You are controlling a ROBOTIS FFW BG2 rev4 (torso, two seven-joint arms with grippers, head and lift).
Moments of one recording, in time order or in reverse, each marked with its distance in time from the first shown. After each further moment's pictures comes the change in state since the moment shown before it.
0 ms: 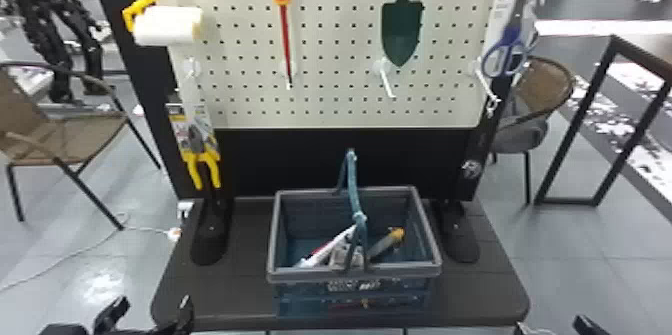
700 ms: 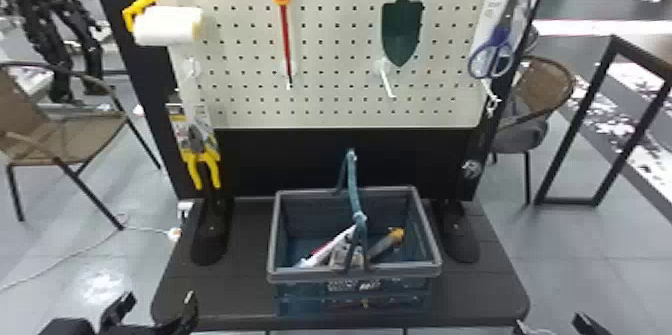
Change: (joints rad) left arm -0.016 0.000 -0.009 0.002 0.013 0.018 -0.009; right arm -0.006 -0.001 0.000 0.002 0.008 0.000 0.000
